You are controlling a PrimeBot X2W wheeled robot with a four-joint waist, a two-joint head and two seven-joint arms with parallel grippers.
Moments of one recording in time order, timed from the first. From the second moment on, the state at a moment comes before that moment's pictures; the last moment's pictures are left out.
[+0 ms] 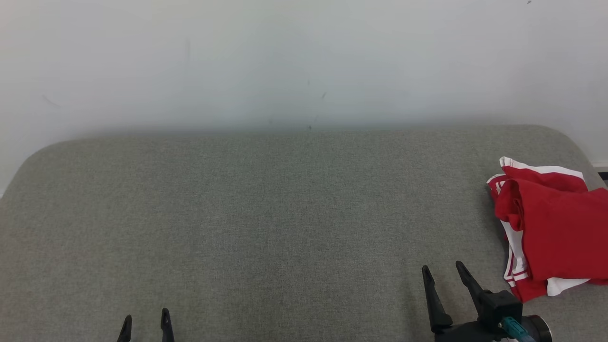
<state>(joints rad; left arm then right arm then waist) 0.02 0.05 0.03 0.37 -0.19 -0.01 -0.26 -0.10 -0.05 0.01 0.45 0.04 0.13 -0.26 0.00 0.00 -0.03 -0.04</state>
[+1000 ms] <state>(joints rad) 0.03 0.05 0.03 0.39 -0.19 -0.02 -0.26 -0.09 -0.05 0.02 0.48 0.04 0.13 -0.26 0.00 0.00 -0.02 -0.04</state>
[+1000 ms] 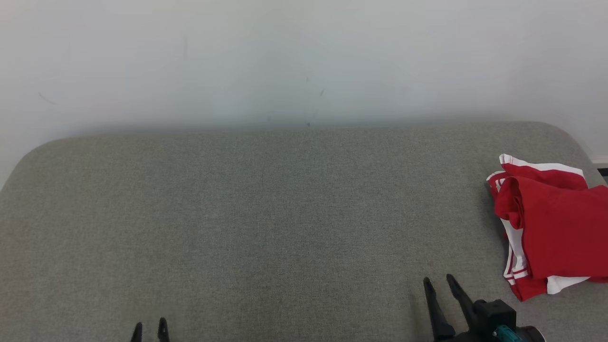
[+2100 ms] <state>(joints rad) 0.02 0.04 0.05 0.39 -0.63 -0.05 -0.13 -0.06 -0.05 -0.02 0.45 0.53 0.13 -0.14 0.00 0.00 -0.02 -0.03</state>
